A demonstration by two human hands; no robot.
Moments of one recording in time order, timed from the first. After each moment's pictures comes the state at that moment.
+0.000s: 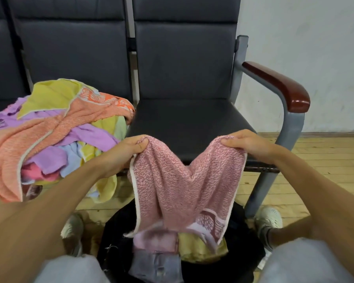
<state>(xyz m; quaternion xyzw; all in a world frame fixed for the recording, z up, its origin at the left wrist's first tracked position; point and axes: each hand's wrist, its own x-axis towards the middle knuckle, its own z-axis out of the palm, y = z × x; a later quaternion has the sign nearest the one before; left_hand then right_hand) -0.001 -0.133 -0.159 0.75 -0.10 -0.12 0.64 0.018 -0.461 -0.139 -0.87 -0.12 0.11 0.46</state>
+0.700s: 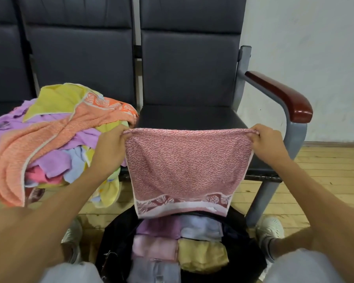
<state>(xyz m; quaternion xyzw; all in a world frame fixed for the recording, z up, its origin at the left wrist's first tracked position) 0.015 -0.105 -0.161 0.89 -0.06 0.31 0.34 0.032 -0.477 -0.140 -0.94 0.02 -0.21 0.26</state>
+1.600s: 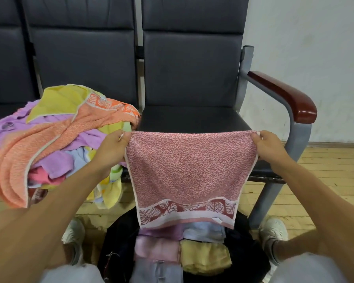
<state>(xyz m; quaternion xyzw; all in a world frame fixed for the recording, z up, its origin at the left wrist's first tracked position) 0.016 -0.102 -0.157 0.83 0.05 0.12 0.55 0.035 -0.469 -0.147 -0.90 0.12 -0.12 0.40</state>
